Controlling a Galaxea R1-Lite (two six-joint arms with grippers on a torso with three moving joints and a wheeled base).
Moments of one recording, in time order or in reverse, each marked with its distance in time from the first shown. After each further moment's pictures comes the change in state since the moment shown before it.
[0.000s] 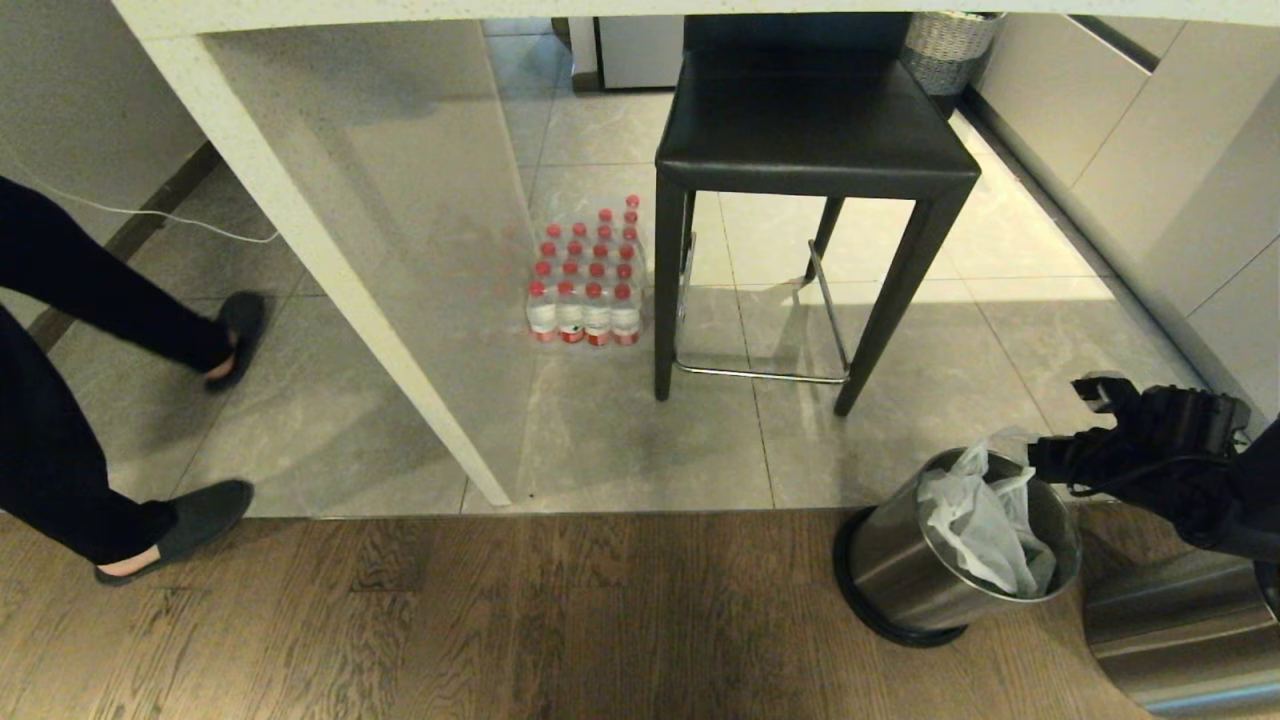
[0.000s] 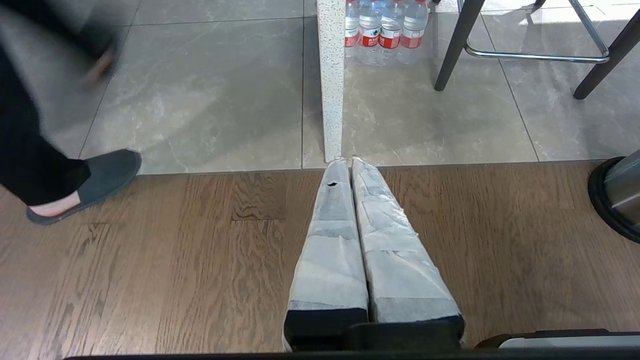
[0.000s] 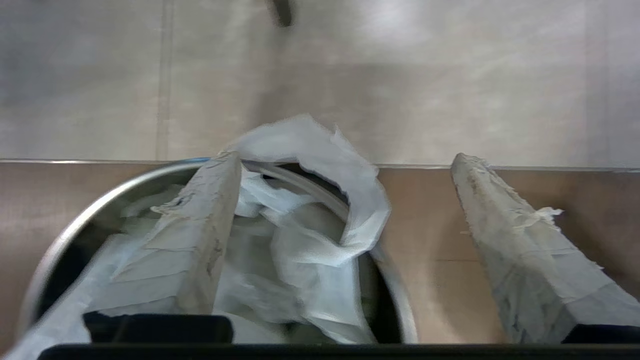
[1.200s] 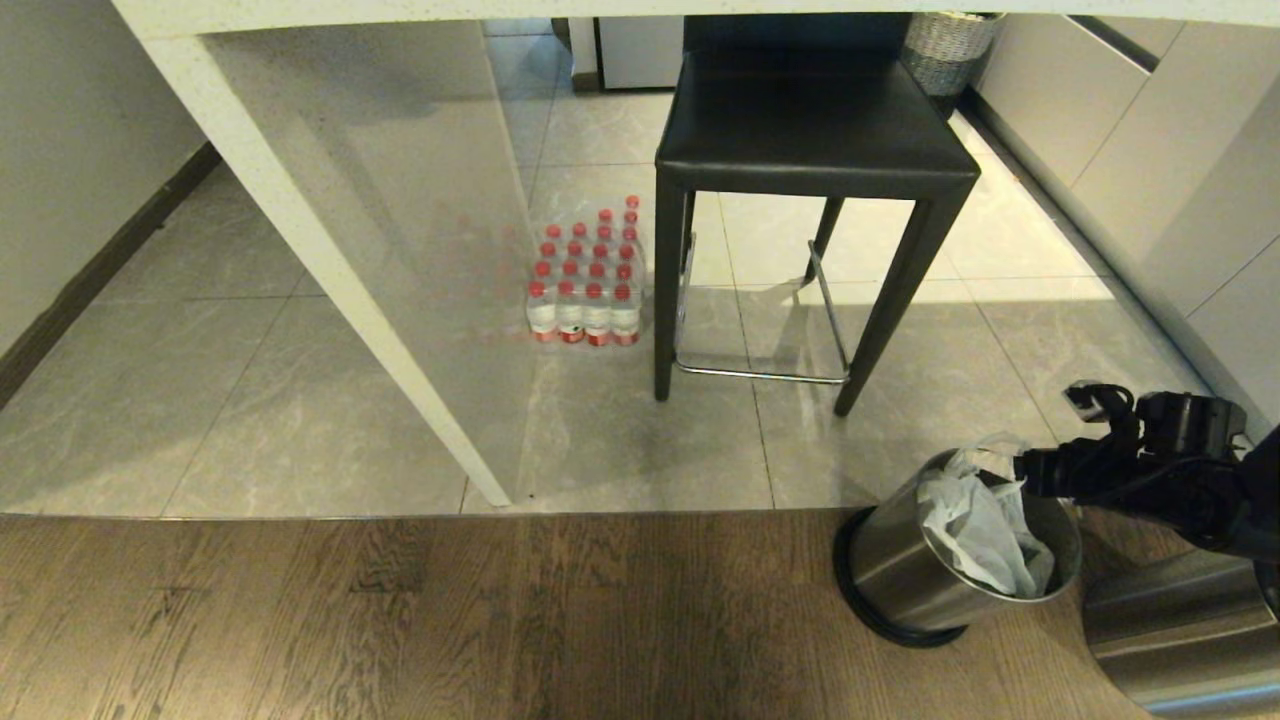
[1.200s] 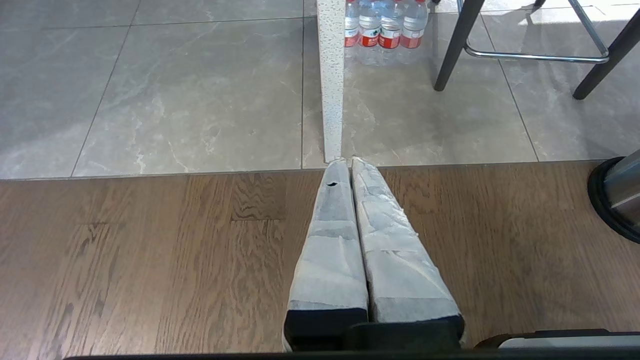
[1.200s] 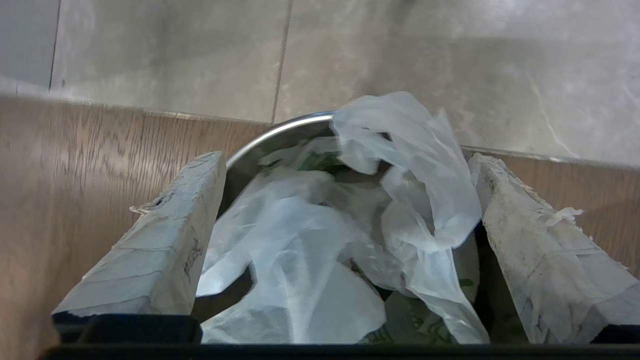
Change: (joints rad) left arm 0.000 0.000 0.000 0.000 0.000 0.000; right arm 0.013 -0.050 0.057 0.099 0.252 0.014
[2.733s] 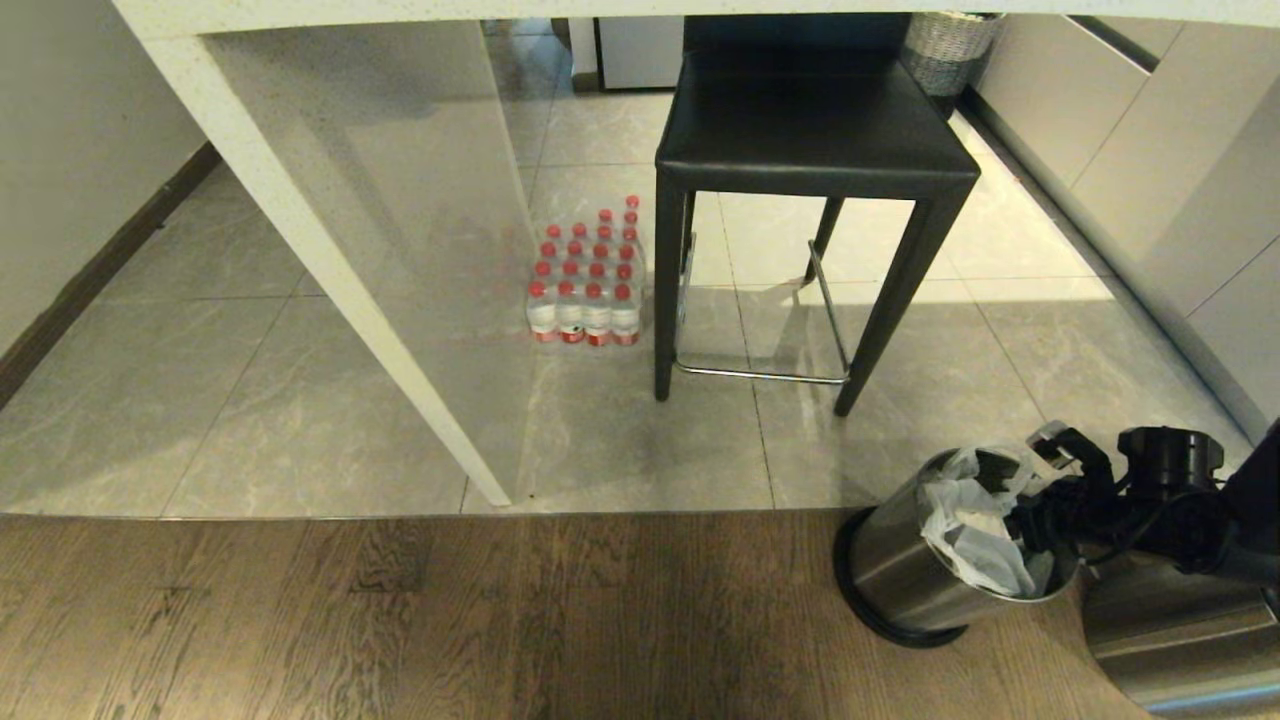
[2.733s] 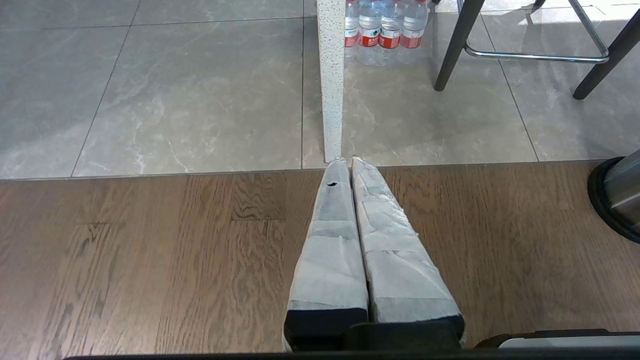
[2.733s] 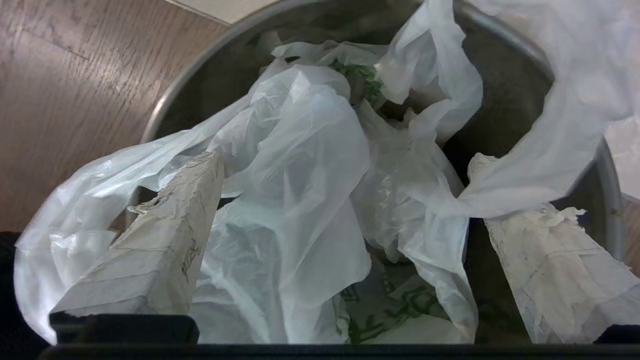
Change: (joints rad) left arm 0.000 0.000 0.000 0.000 0.000 0.000; right arm 0.001 0.058 0.047 0.068 0.036 -0.399
